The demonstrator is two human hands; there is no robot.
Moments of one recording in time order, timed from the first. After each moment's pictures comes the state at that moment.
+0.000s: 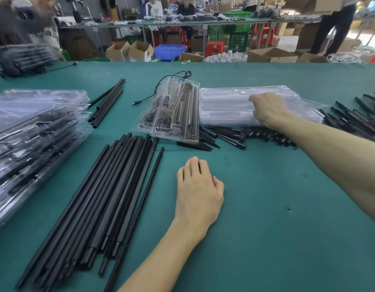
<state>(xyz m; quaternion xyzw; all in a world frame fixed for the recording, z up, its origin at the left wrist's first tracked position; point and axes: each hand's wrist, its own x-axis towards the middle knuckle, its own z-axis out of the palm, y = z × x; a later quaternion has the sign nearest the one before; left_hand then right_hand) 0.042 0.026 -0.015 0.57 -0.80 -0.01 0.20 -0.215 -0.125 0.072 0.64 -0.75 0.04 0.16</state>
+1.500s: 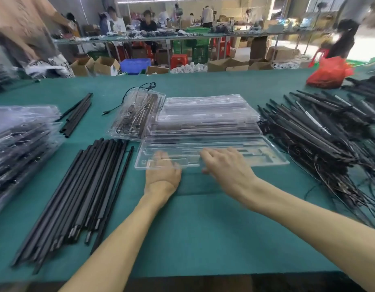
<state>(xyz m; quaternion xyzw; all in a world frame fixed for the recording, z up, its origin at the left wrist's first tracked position) 0.040 0.024 -0.006 0.58 -0.79 -0.07 0.17 -0.114 0.129 0.052 0.73 -0.66 0.04 0.17</state>
